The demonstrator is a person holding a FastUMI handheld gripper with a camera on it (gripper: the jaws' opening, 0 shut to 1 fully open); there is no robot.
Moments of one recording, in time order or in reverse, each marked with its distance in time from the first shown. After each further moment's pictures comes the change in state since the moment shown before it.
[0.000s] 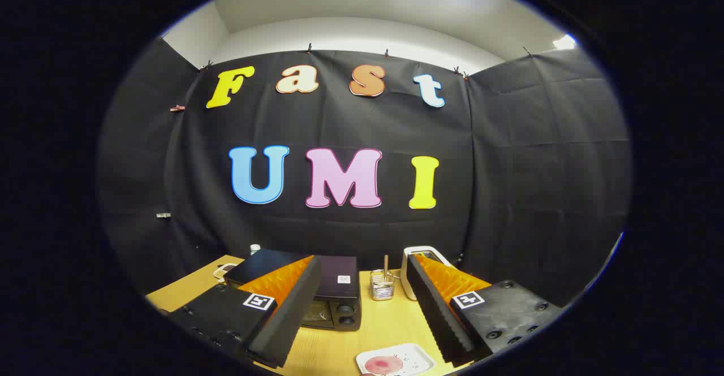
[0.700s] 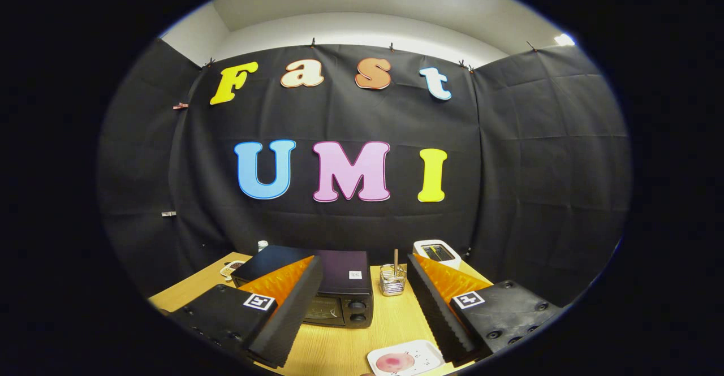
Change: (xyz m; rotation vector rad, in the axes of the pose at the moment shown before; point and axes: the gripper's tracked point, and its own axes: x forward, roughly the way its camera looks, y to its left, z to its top) arm 0.004 0.011 -0.011 -0.001 0.037 0.011
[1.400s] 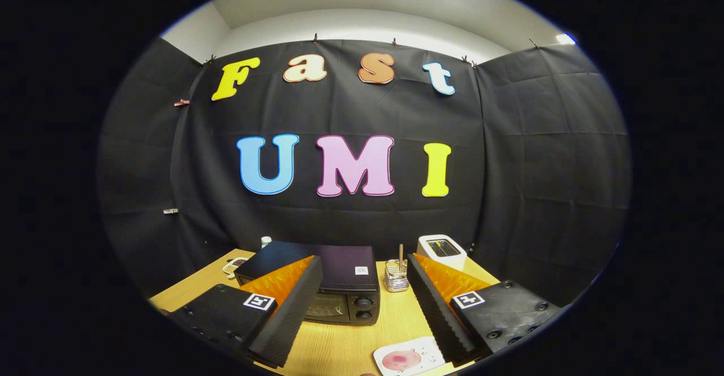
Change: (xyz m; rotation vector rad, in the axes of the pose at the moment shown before) arm 0.007 0.017 -0.013 0.003 0.031 0.013
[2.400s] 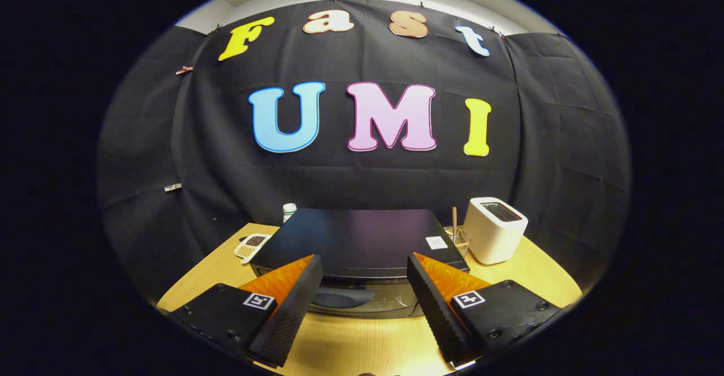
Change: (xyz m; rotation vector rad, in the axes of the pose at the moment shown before) arm 0.100 0.133 -0.113 0.015 0.237 0.044
